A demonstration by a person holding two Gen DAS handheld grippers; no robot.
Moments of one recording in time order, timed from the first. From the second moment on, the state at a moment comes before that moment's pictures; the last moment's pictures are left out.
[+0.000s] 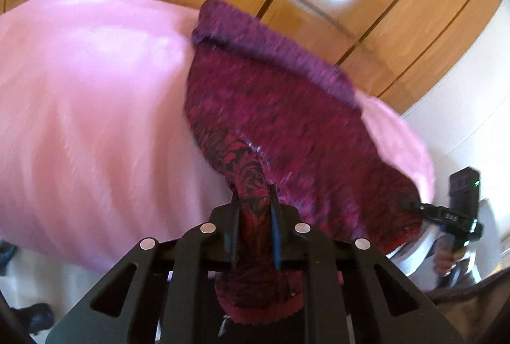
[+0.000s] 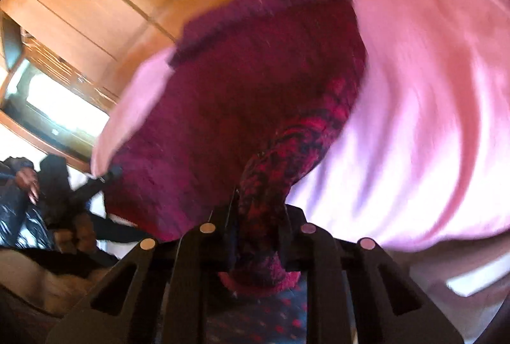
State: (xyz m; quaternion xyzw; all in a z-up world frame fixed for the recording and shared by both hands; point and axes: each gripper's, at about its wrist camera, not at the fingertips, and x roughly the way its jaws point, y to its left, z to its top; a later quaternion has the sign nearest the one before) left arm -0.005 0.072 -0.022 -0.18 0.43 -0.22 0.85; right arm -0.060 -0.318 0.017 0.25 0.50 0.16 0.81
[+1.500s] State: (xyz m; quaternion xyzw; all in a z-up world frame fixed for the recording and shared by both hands) left arm 0.125 0.092 -0.078 -0.25 0.46 -0.19 0.83; right arm 0.038 -0.373 -0.012 0.25 0.46 0.02 0.85
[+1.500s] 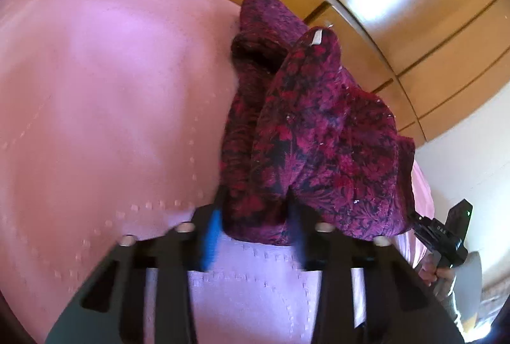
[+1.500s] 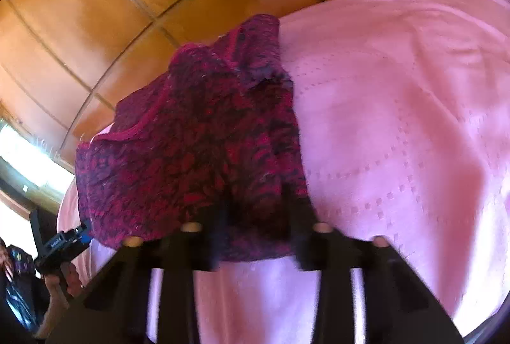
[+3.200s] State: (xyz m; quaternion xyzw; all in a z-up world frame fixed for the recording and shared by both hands) left arm 0.110 0.069 -0.057 -0.12 0.45 -0.16 0.87; right arm 0.105 -0.374 -0.014 0.13 0.49 -0.04 0.86
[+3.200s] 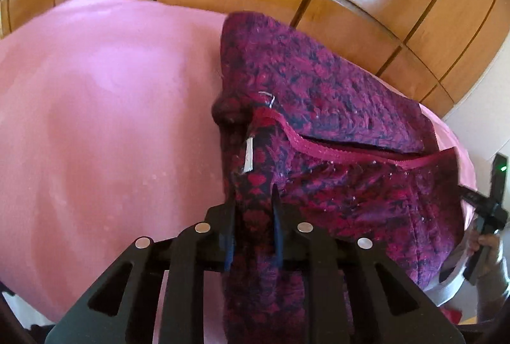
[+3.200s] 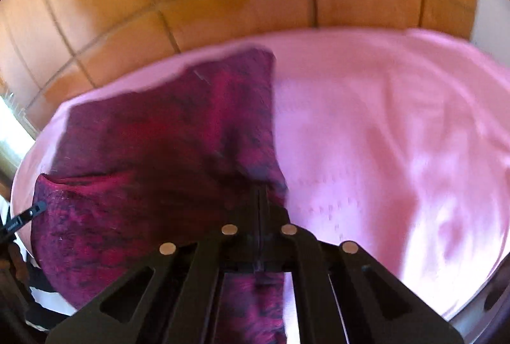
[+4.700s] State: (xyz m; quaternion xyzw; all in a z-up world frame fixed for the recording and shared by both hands) left arm 0.209 0.041 0.041 -0.10 0.32 -0.15 0.93; right arm 0.231 -0.346 0.072 0.12 0.39 0.00 0.91
